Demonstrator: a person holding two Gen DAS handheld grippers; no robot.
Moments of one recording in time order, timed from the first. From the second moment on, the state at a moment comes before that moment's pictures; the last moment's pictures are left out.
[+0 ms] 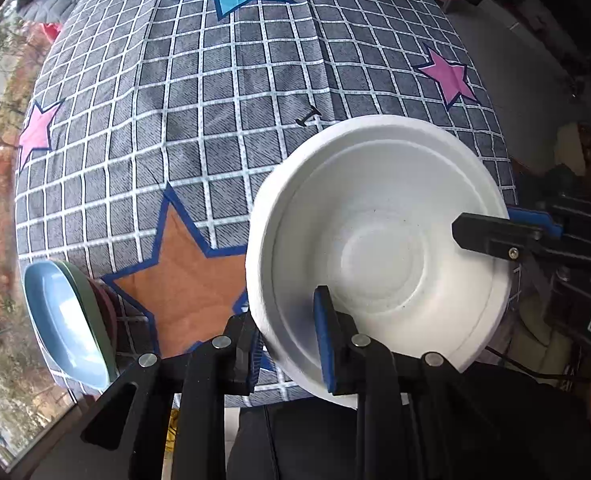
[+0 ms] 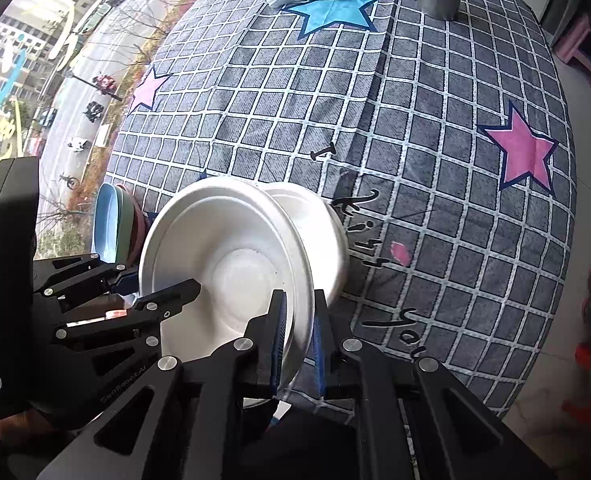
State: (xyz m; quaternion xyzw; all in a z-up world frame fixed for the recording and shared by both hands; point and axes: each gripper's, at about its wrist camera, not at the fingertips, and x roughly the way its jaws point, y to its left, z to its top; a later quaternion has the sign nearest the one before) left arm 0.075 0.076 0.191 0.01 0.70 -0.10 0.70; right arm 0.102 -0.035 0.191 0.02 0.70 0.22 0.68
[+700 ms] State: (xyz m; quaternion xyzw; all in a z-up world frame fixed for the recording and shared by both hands) left arm 0.080 0.084 0.189 0.06 0.70 -0.20 0.69; right arm 0.085 -0.011 0.205 0.01 0.71 0.13 0.70
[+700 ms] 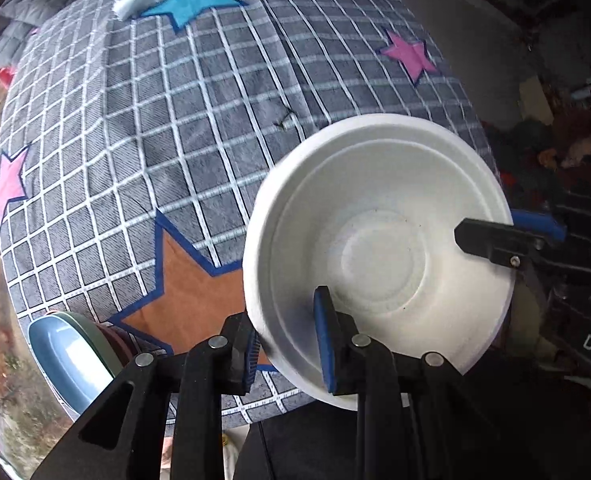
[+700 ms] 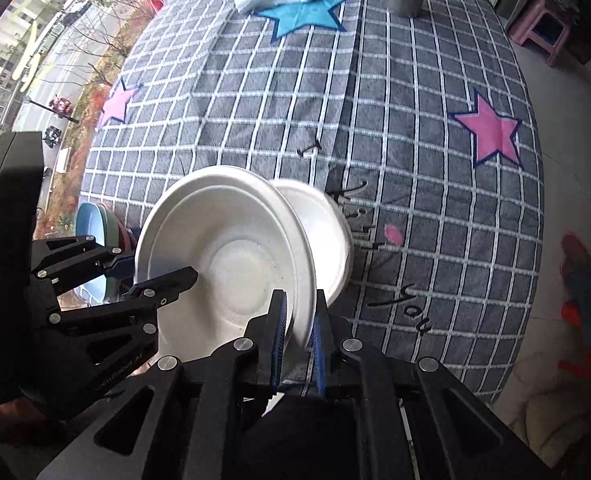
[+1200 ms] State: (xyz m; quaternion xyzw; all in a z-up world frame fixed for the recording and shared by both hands) left arm 0.099 0.103 0.181 0.04 0.70 -0.12 0.70; right arm 0.103 -0.042 0.197 0.02 0.70 0.07 0.71
